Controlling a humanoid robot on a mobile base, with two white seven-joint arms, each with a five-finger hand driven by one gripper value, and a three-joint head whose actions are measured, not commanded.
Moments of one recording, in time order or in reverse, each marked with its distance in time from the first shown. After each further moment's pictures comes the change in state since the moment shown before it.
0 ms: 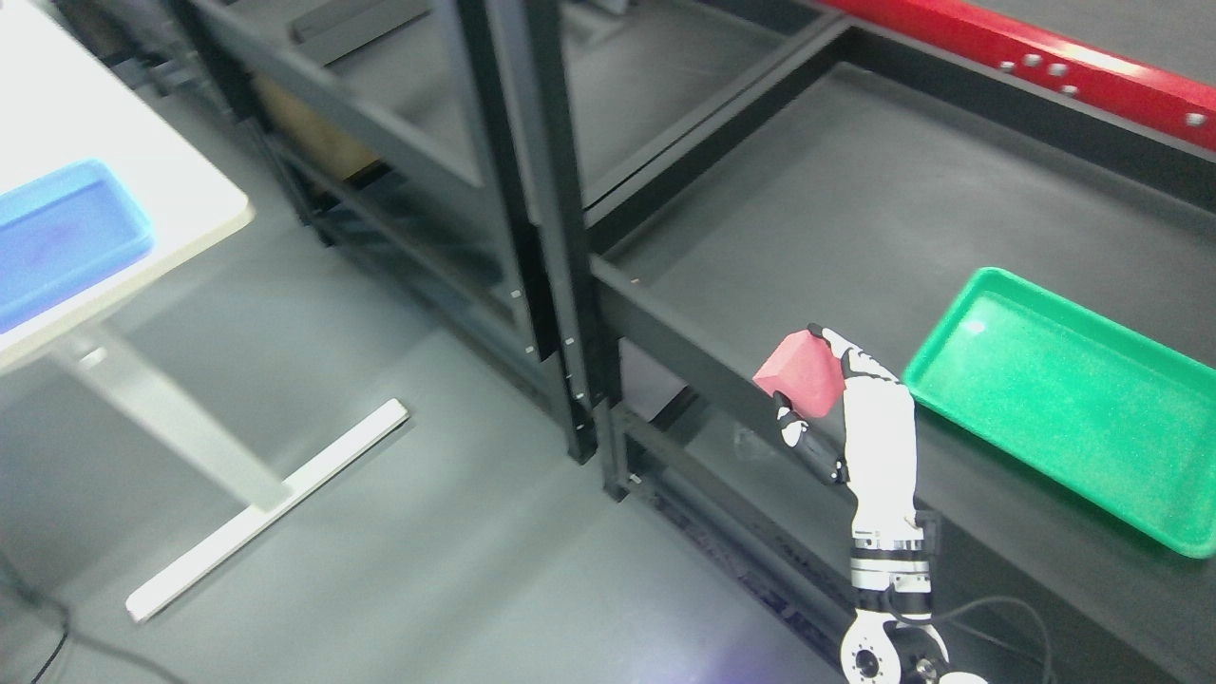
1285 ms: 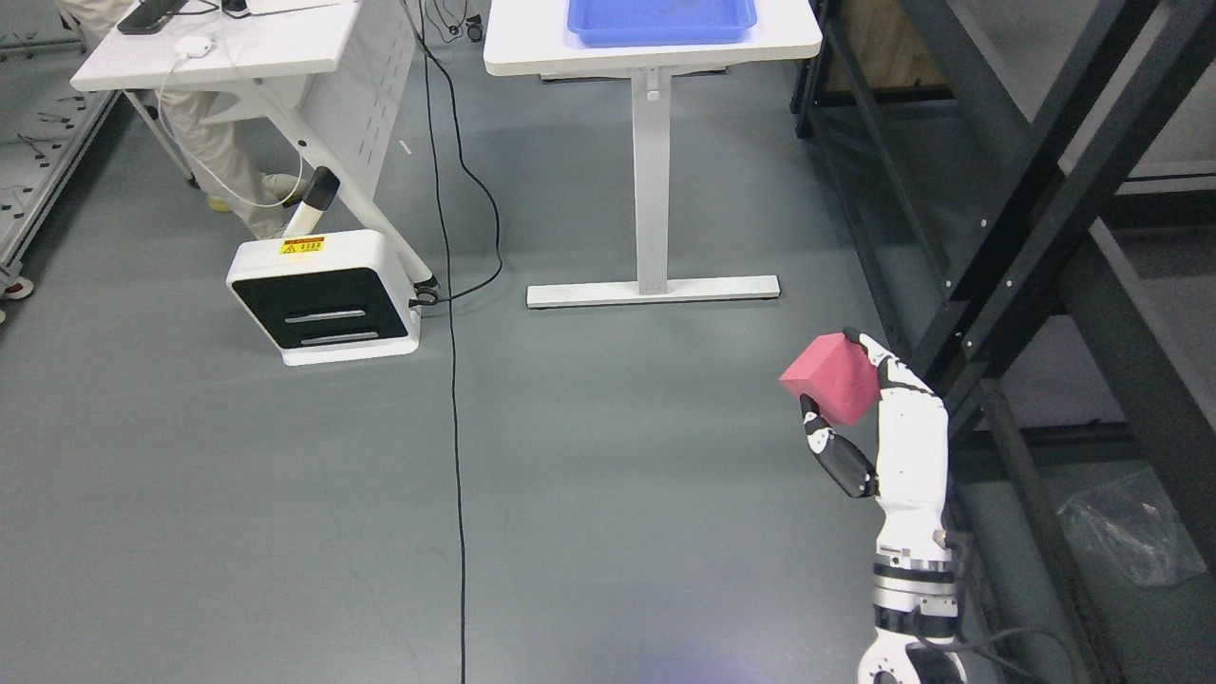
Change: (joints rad) left arm 0.000 0.000 0.000 0.000 0.000 0.000 0.000; right arm 0.062 0.003 -0.037 -0.073 -0.019 -0.015 -0.014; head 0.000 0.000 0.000
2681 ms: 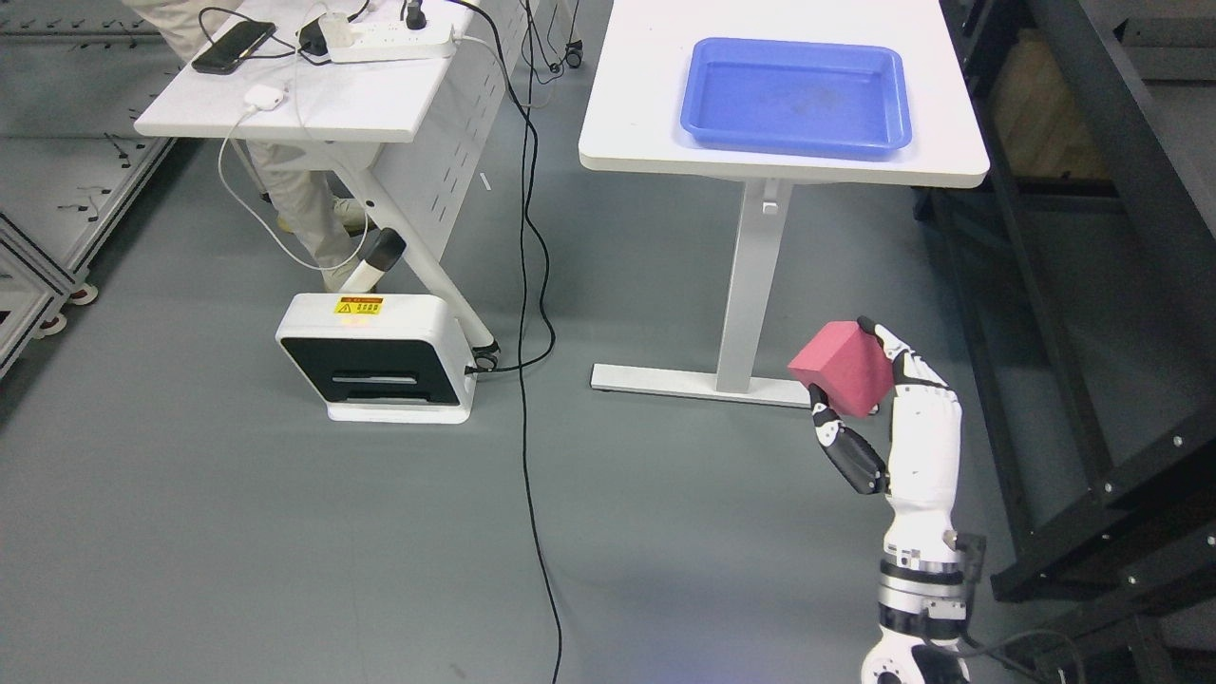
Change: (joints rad) left arm 0.000 0.000 0.000 0.000 0.000 0.000 0.000; right arm 0.001 0.000 -0.008 -0.008 -0.001 -0.046 -0.057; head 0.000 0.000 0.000
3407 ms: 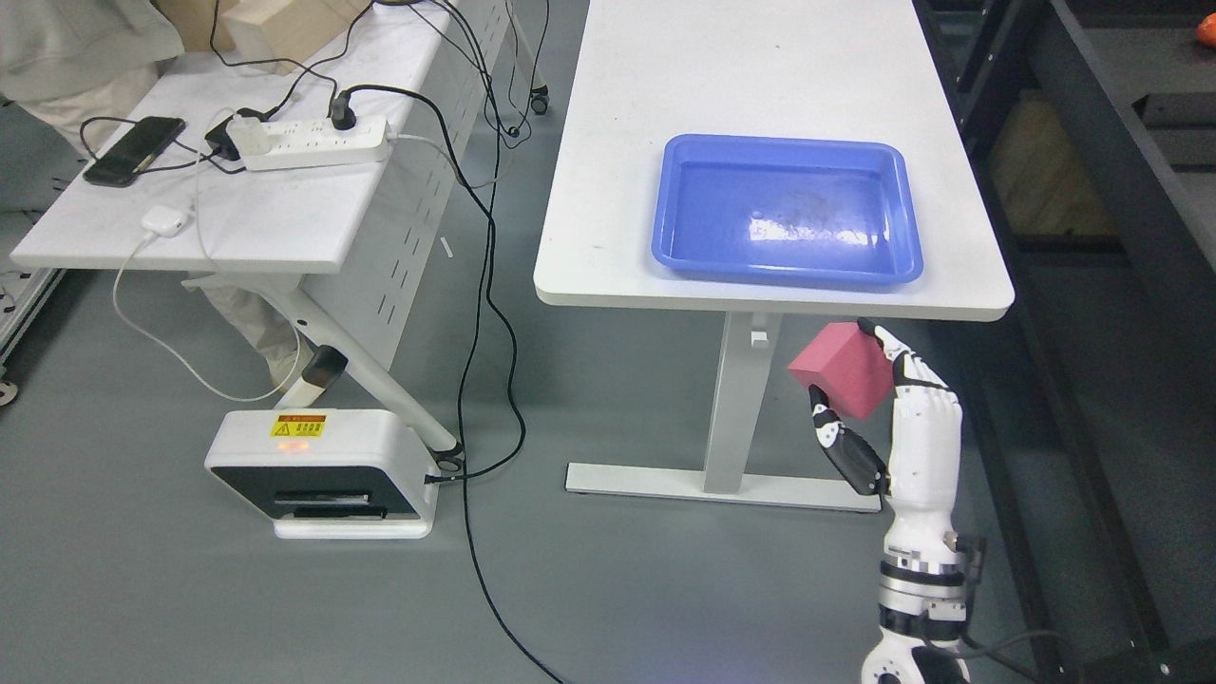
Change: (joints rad) left arm 0.000 0.000 0.000 0.000 0.000 0.000 0.000; right arm 0.002 0.000 0.000 -0.001 0.000 0.000 0.000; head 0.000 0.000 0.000
